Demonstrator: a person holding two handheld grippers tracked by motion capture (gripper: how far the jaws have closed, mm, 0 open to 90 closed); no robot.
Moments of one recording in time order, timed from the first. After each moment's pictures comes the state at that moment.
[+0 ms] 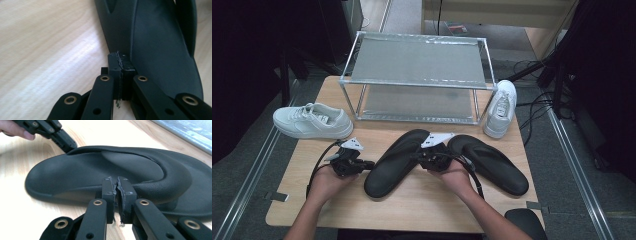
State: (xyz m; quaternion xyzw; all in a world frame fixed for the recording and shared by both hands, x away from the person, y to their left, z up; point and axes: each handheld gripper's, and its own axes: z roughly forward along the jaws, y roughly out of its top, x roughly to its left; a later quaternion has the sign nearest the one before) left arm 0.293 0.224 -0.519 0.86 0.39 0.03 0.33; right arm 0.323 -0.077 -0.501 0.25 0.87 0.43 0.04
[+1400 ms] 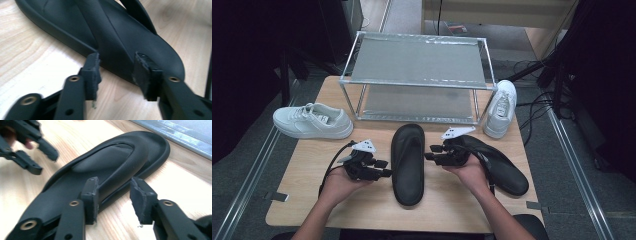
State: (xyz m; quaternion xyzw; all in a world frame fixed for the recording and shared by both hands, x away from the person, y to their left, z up) left arm 0.290 0.185 -0.504 0.86 0.35 -0.01 0.38; right arm 0.337 -0.125 -0.491 0.31 0.85 0.44 0.03
